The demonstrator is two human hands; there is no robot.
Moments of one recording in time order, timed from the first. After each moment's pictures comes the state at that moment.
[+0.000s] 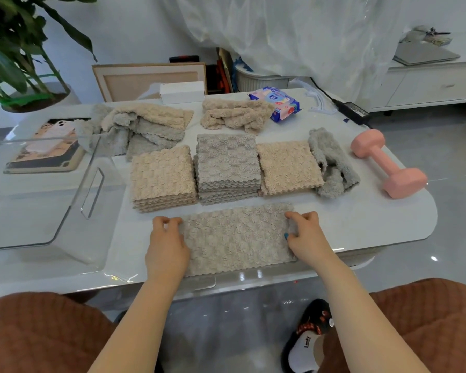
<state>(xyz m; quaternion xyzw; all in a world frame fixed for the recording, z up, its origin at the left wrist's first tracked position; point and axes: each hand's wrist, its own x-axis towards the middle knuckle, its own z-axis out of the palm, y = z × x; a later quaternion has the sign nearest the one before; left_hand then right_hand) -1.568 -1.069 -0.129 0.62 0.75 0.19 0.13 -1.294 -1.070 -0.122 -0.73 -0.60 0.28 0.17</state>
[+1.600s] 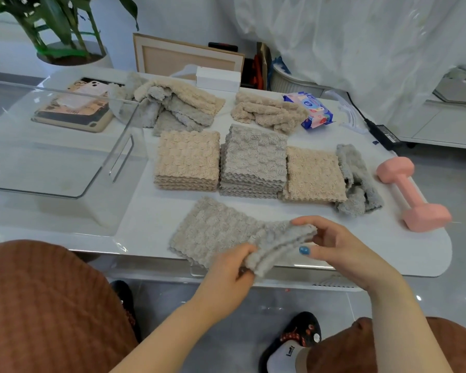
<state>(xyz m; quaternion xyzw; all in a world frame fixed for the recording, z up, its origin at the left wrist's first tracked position) -1.508 -1.135 -0.122 0.66 0.49 0.36 0.44 -1.286 -1.087 -0.049 -0.51 -0.56 0.61 0.24</state>
